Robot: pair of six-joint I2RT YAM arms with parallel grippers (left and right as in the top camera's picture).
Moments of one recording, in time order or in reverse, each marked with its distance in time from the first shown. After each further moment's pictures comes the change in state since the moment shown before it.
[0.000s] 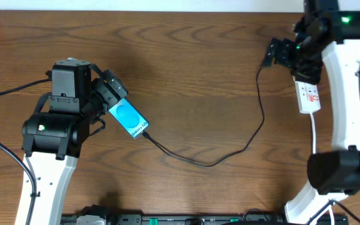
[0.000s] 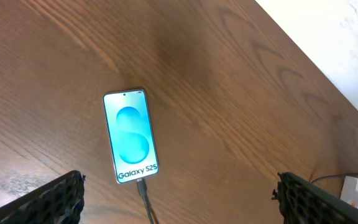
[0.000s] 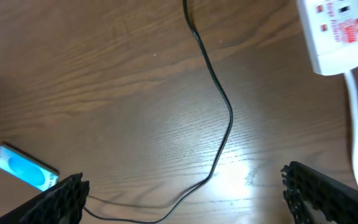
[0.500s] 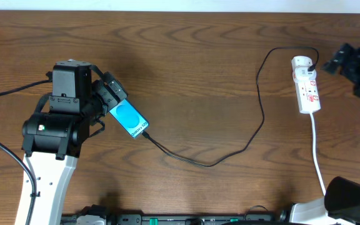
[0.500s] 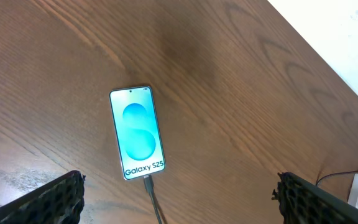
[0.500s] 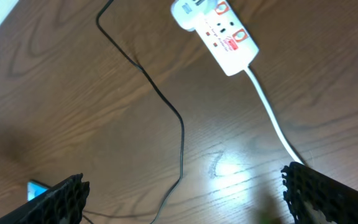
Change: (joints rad) left arm 0.000 0.000 0.000 -0.021 -0.004 0.015; right arm -0.375 -0.186 0.002 -0.092 -0.077 -0.111
